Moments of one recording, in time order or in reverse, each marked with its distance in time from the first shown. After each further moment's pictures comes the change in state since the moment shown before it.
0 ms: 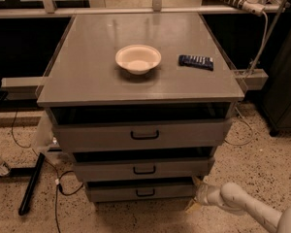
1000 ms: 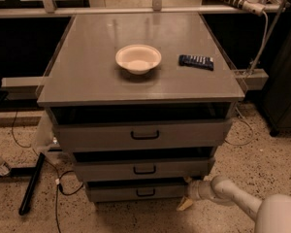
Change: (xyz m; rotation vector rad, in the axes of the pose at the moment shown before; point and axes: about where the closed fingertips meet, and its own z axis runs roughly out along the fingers) arm -0.015 -0.001 0.039 -0.082 -0.052 -0.060
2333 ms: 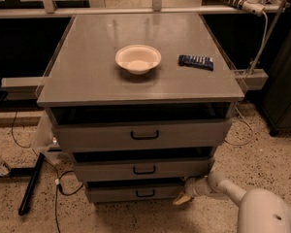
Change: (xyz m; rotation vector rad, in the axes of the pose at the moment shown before) arm 0.011 -0.004 0.034 -0.070 -0.003 0.011
